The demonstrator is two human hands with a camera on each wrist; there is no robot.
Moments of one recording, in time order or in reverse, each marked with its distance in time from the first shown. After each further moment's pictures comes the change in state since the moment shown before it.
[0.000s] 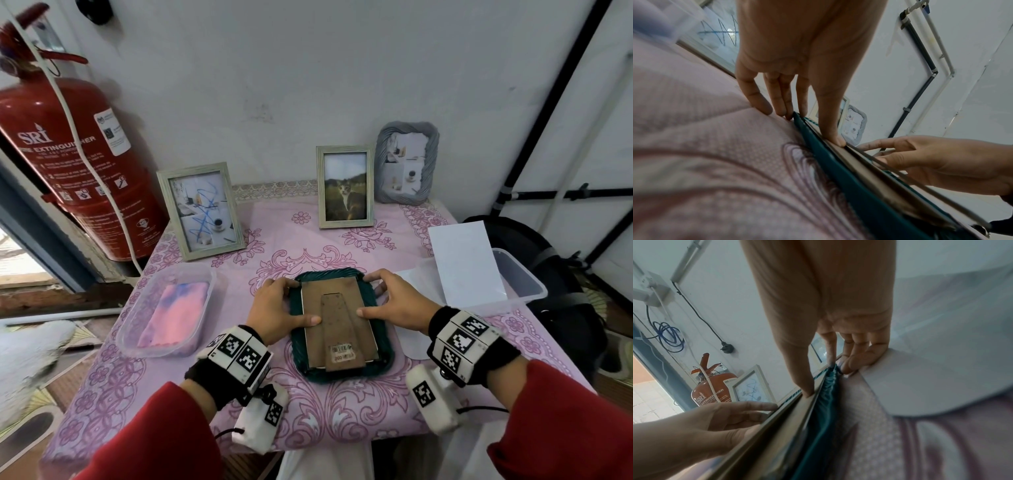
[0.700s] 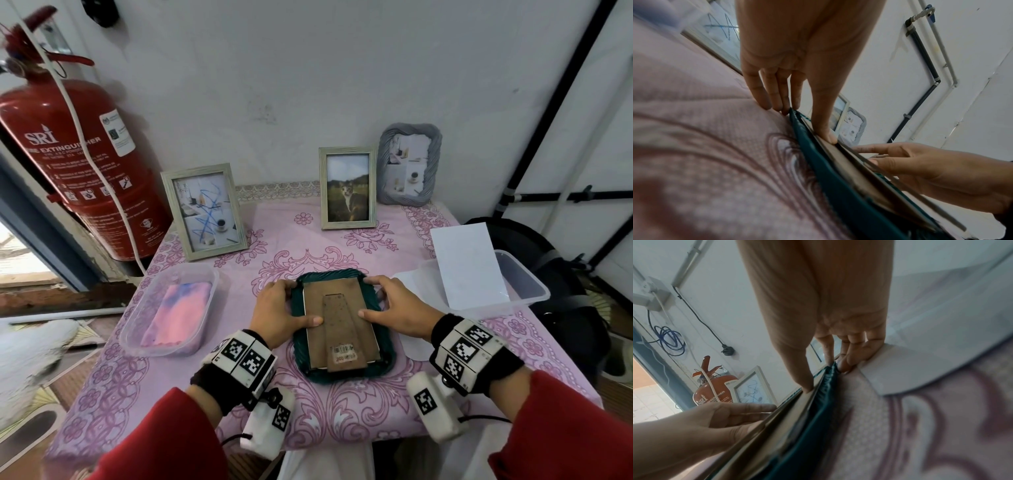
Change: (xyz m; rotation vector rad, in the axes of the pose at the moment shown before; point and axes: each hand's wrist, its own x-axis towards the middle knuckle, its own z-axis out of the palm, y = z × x) left_hand -0.005 0.002 0.005 -0.065 0.055 -0.032; right_hand 0.002 0.011 0.007 -0.062 -0.021 -0.035
